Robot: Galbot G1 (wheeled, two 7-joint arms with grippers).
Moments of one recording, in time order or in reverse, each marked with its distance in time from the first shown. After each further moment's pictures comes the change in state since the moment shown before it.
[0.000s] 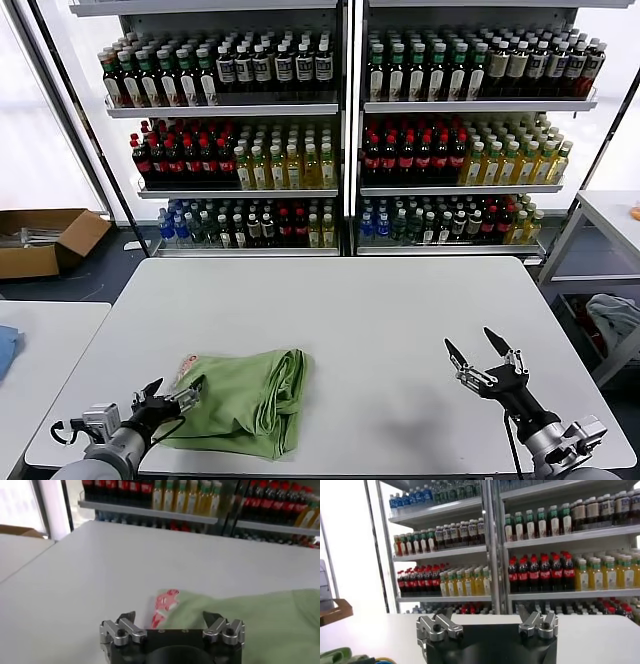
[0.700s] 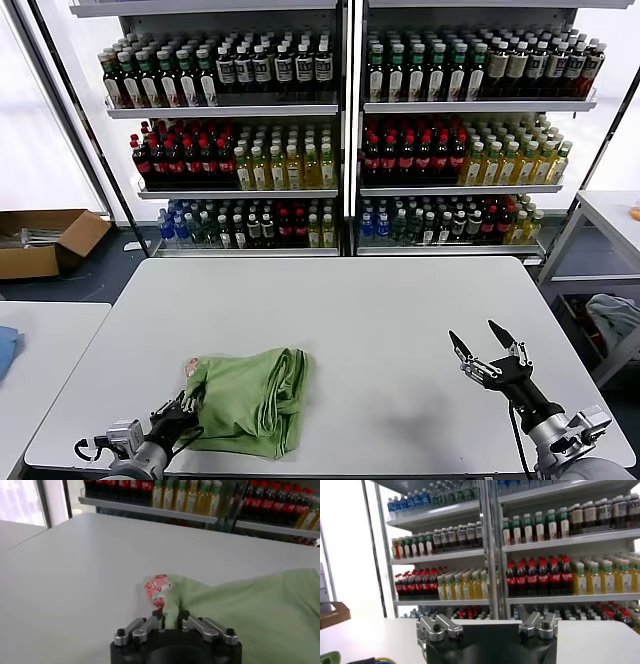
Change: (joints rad) left arm 0.012 -0.103 0.060 0.018 0.104 -0.058 -0.015; right arm 0.032 -0.017 0.004 -0.015 0.022 -0.008 0.002
